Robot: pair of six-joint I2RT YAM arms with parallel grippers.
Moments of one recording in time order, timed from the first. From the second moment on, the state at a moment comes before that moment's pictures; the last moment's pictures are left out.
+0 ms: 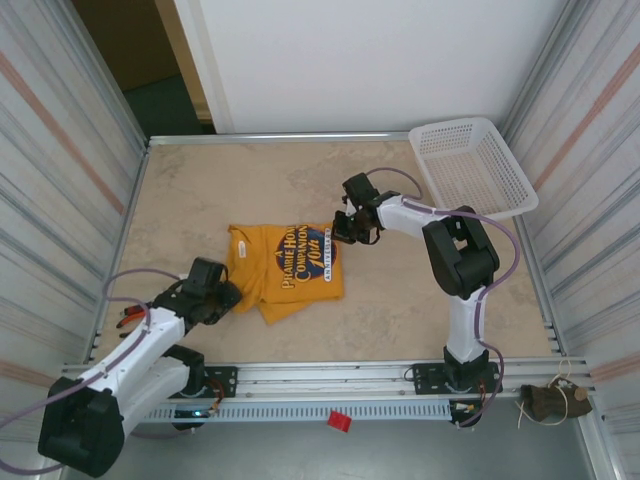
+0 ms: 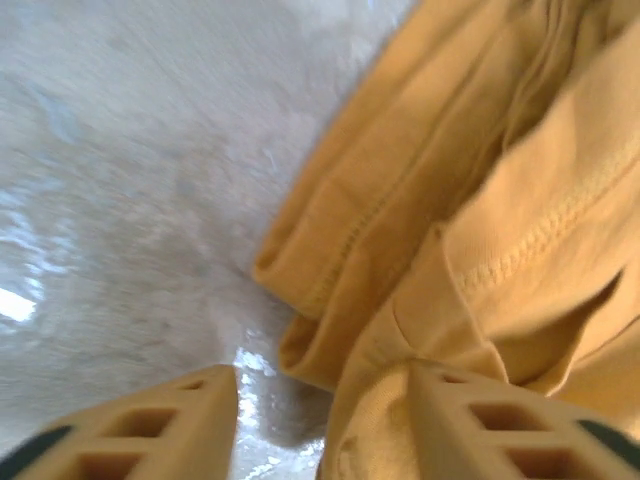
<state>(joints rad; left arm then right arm) -0.33 0.86 0.39 -0.61 -0.06 -1.00 0.52 2.00 1.33 -0.45 -0.32 0.67</state>
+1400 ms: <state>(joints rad) -0.33 2.08 1.64 -0.52 0.24 -0.49 0.75 1.14 0.81 -0.63 -0.03 0.92</state>
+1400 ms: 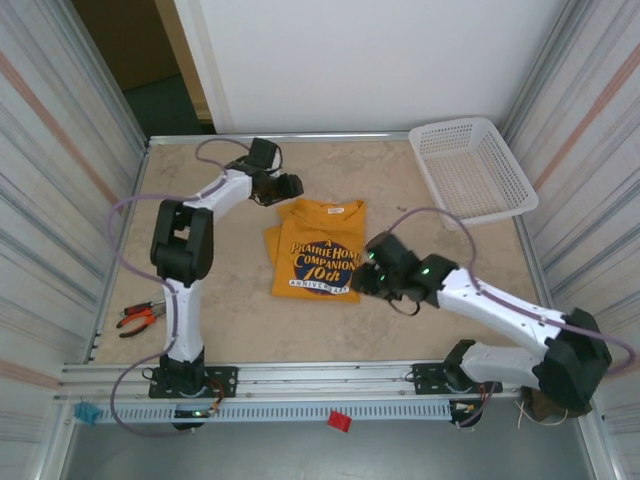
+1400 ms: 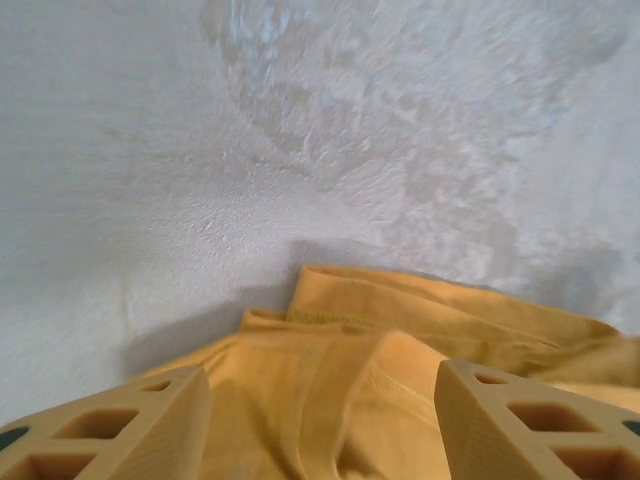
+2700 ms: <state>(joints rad) -0.58 1.58 0.63 0.07 0.28 -0.84 0.42 2.31 1.82 -0.52 -0.42 0.62</state>
